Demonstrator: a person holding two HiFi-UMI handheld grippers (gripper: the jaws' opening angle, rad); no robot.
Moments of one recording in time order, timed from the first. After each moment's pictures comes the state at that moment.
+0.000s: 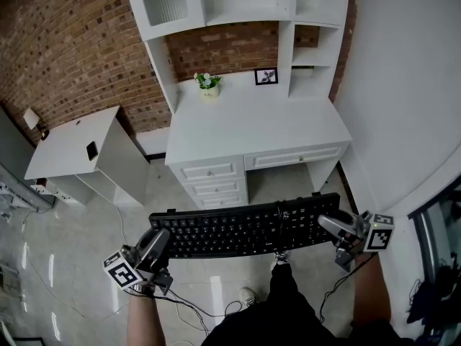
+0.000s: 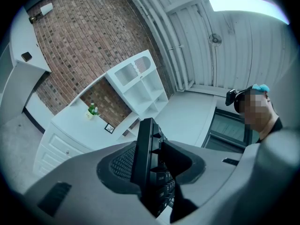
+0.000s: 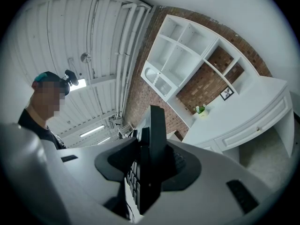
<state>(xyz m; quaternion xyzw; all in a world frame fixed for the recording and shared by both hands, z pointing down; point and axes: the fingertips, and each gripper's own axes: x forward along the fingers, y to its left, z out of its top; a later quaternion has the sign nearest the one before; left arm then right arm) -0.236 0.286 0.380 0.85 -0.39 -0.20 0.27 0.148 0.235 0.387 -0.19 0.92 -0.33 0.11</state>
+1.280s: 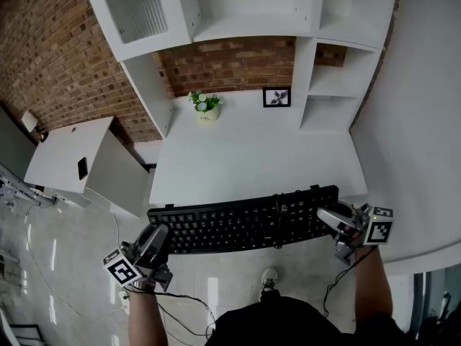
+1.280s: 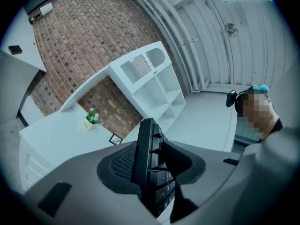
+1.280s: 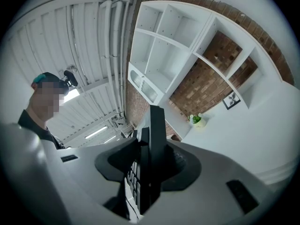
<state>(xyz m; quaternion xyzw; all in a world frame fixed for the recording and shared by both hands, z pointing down) -0.193 0.008 0.378 0.82 -0.45 -0.21 0.27 0.179 -0.090 0.391 -0.13 0.92 -0.35 0.09</state>
